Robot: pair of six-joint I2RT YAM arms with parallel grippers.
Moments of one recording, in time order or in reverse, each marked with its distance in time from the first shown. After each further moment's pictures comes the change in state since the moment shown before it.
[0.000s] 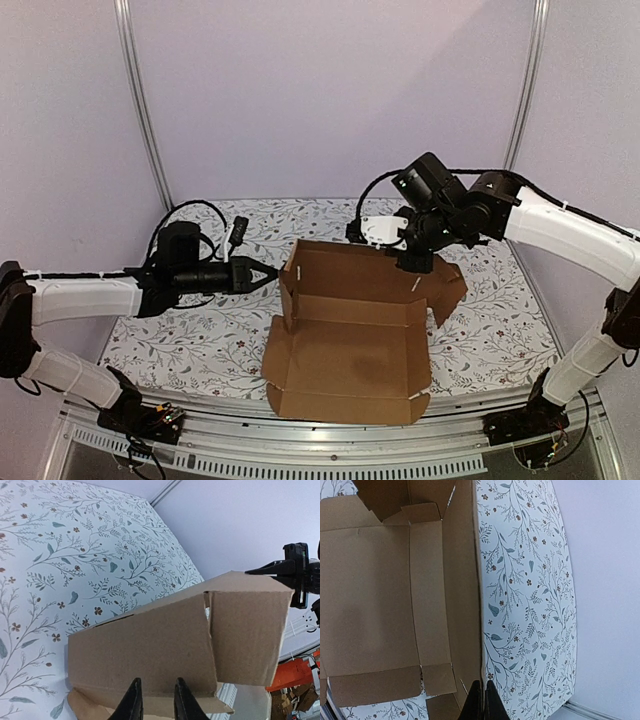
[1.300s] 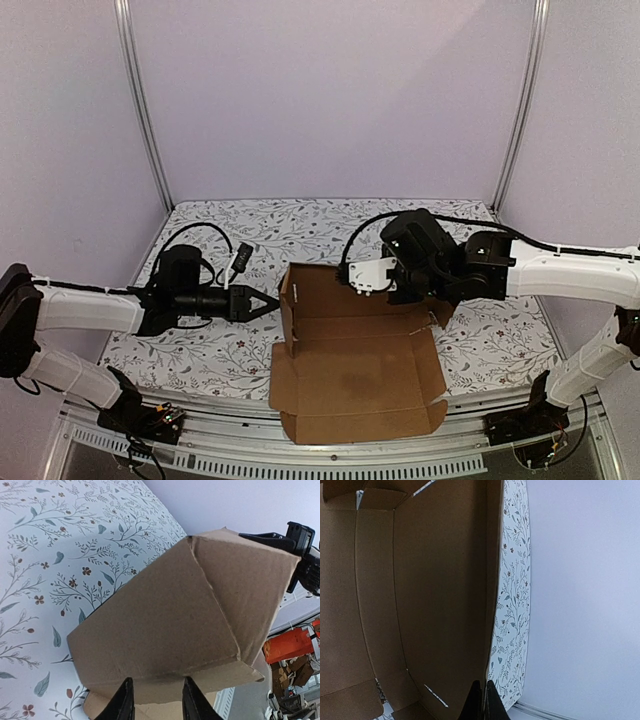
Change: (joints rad) left arm -0.027 0.000 -0.146 0.085 0.088 0.056; right arm 0.188 -0.092 -0.339 0.386 0.329 -0.163
